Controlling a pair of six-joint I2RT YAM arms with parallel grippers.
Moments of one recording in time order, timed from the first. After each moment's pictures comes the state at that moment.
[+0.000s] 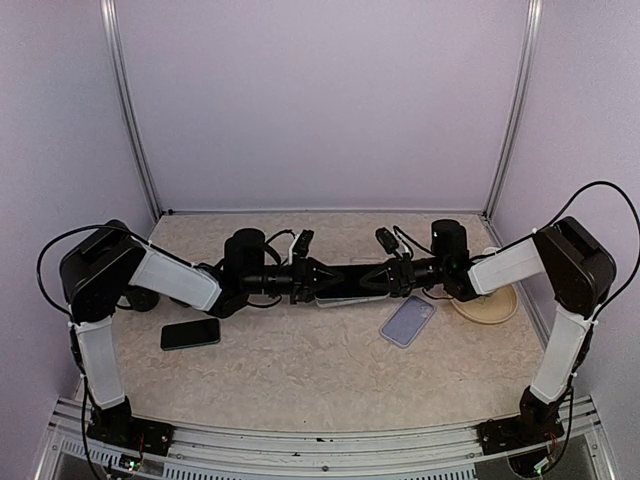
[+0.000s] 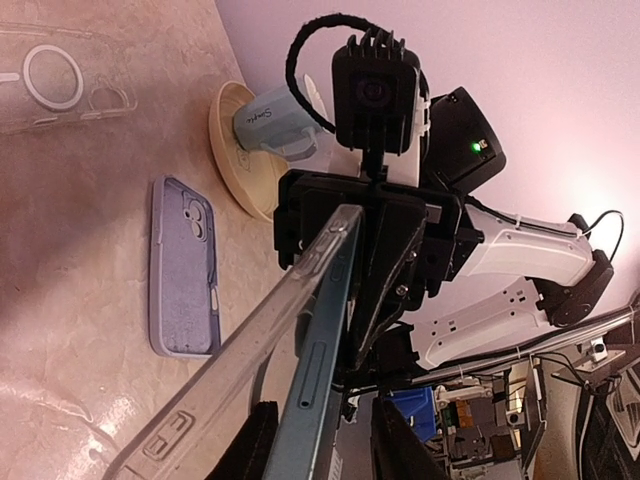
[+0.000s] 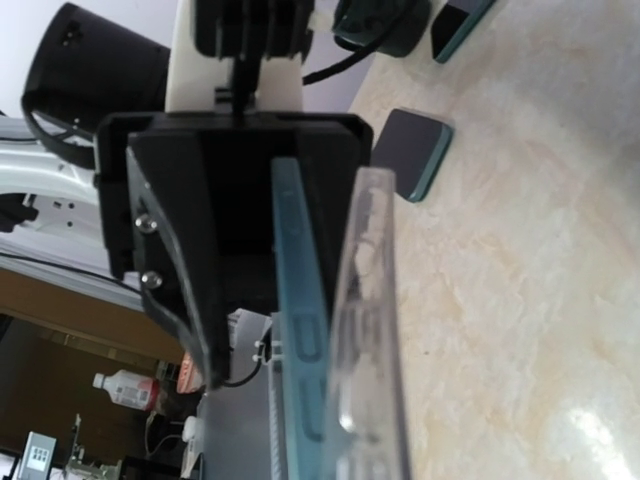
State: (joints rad) left arm -0.74 1.94 0.98 0.83 0.70 -1.09; right arm 0.47 1.83 0.87 0.66 -1.19 0.81
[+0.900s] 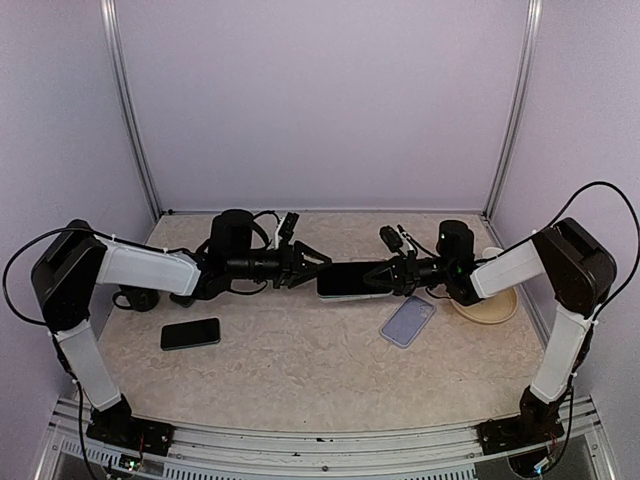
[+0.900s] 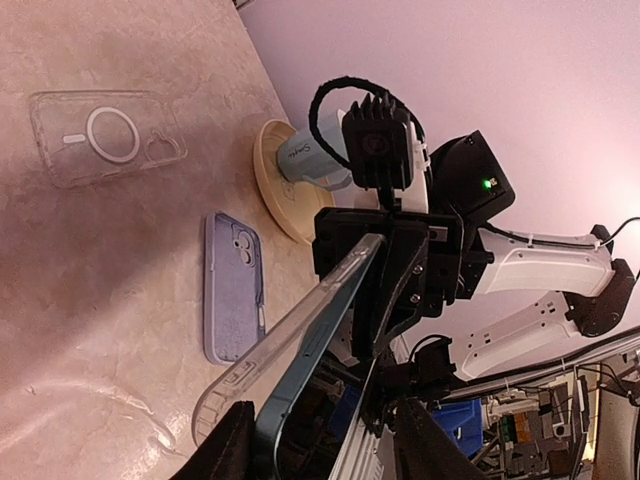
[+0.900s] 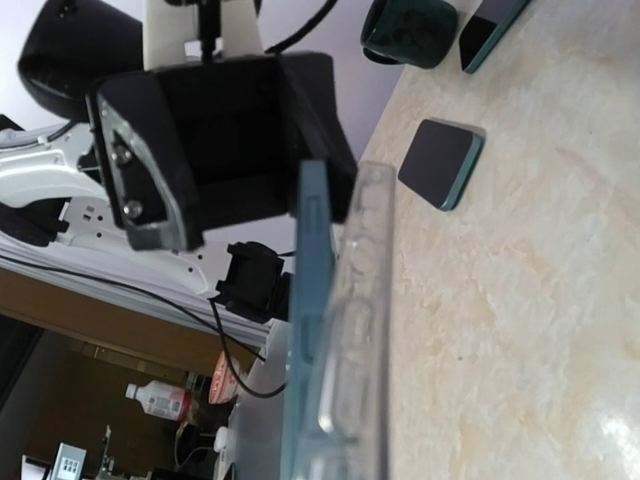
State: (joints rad) left arm -0.69 1.78 1.00 0.53 0.63 -0.91; right arm 0.45 1.83 0.82 0.84 -1.21 0.97
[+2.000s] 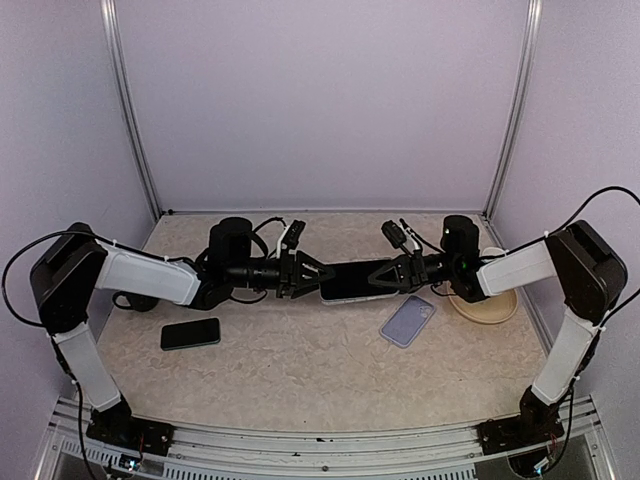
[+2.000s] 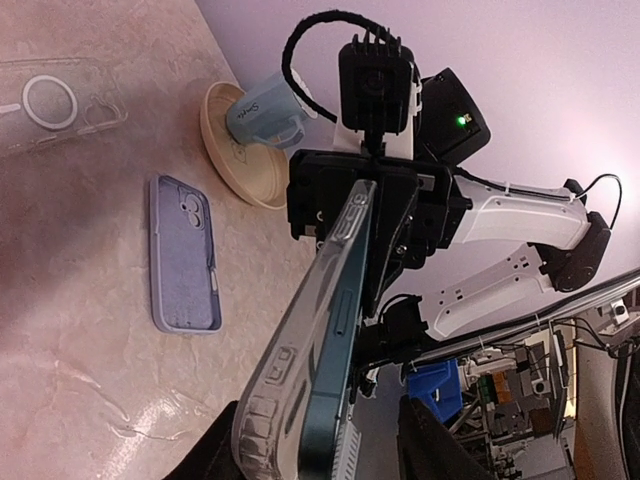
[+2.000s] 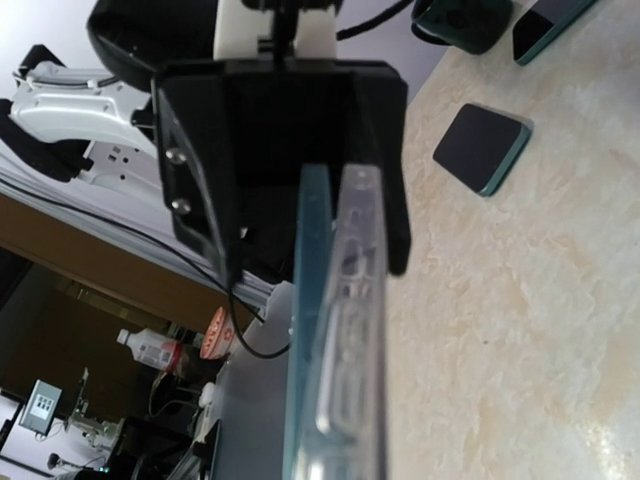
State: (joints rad) left arm -0.72 1.76 0.93 0.63 0.72 -0.92; right arm 0.44 1.76 0.82 0.78 -1.28 0.84
